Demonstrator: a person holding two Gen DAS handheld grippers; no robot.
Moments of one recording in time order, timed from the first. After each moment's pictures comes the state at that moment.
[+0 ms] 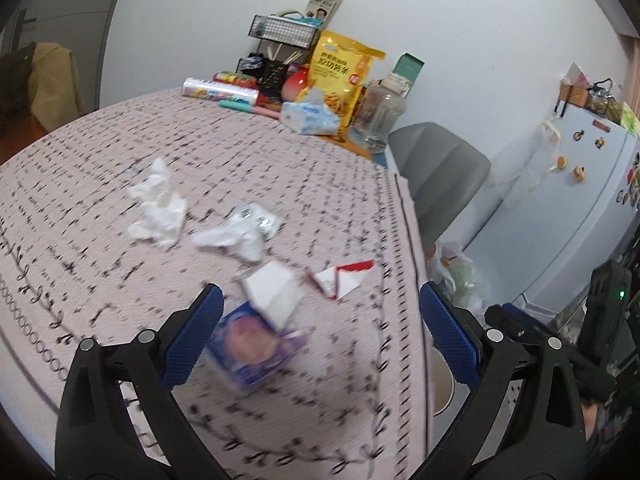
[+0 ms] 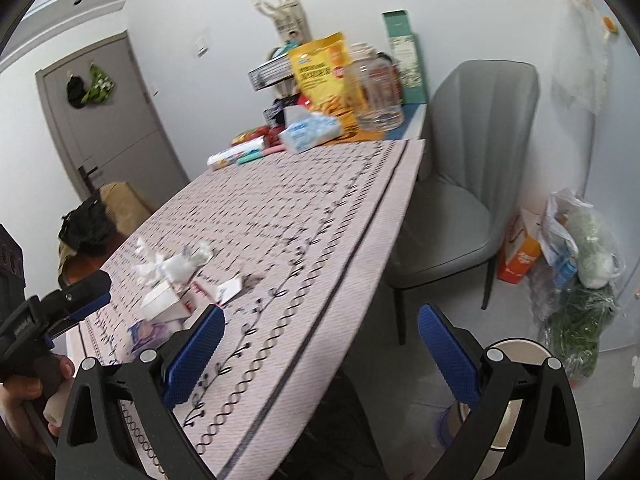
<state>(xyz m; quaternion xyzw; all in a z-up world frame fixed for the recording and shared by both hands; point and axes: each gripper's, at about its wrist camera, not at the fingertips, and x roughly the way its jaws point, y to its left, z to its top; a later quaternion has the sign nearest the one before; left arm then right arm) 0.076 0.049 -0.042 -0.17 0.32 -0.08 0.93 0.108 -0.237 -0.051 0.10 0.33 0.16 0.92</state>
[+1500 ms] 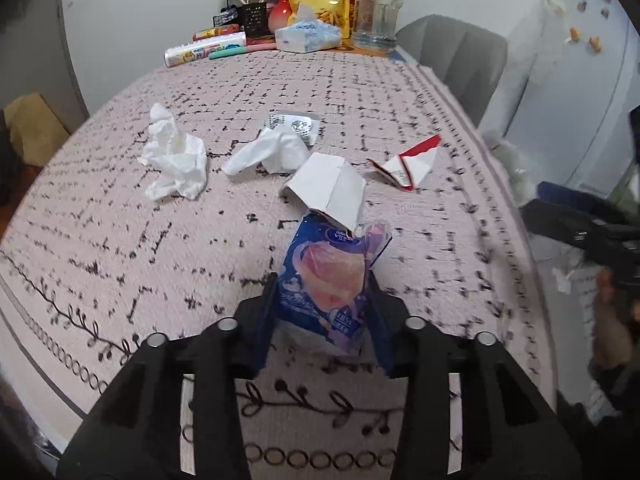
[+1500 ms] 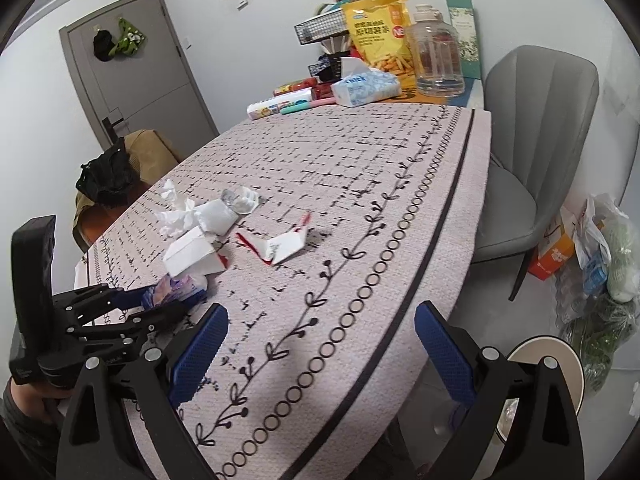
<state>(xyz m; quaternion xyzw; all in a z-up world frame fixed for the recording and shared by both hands) 0.085 0.049 -0.087 0.00 0.43 -0.08 0.90 0.119 -0.168 -0.076 0.05 0.38 0.22 0.90</state>
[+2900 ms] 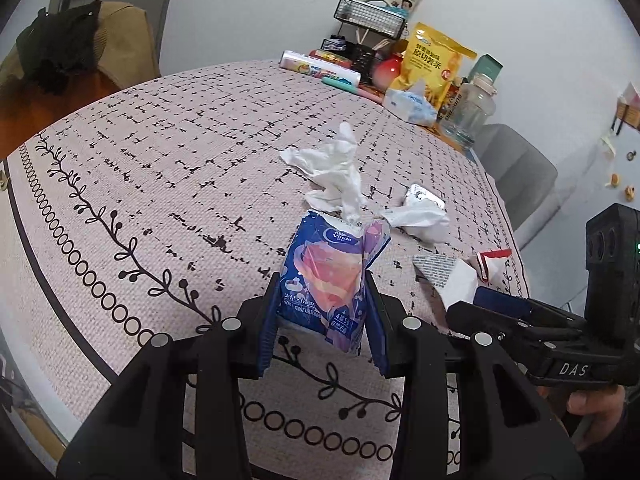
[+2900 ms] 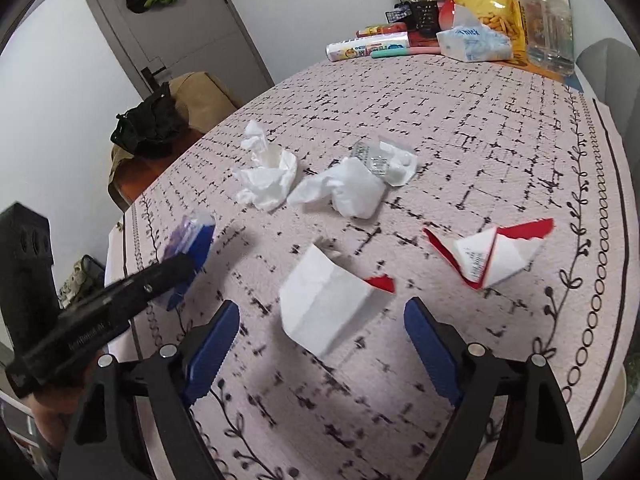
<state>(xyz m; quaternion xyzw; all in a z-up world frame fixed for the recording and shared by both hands) 0.067 0.171 -0.096 -0.19 0.36 0.01 0.92 0.149 -0.027 -0.094 0.03 0.45 0.31 0.83</state>
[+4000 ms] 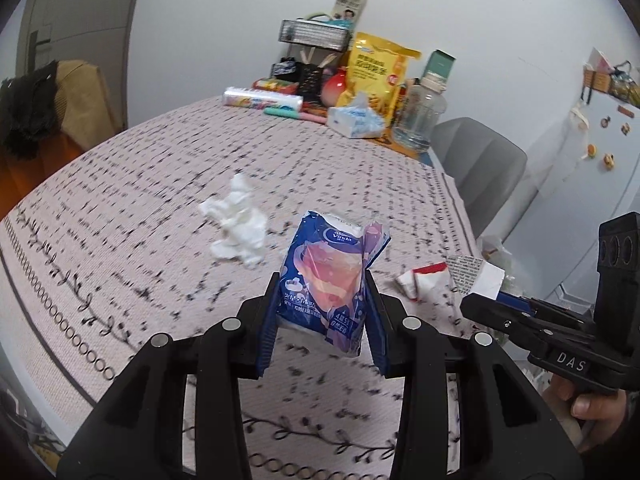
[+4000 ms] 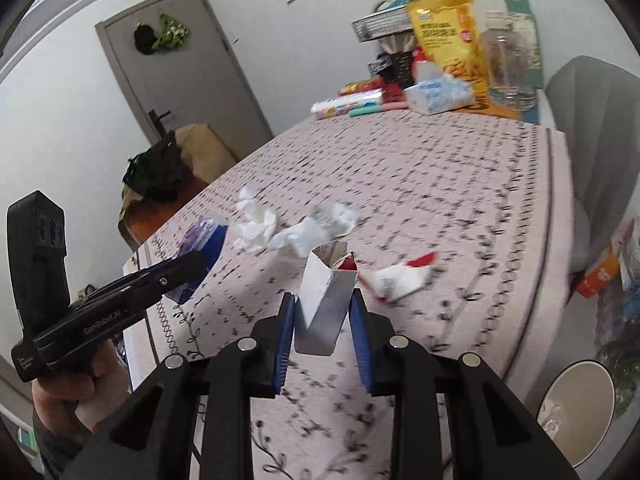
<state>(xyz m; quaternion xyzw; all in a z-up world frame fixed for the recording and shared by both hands) 0.080 0.096 -0.040 -0.12 0.32 -0.03 0.94 0.126 -0.112 -0.047 0.07 0.37 0.30 0.87</state>
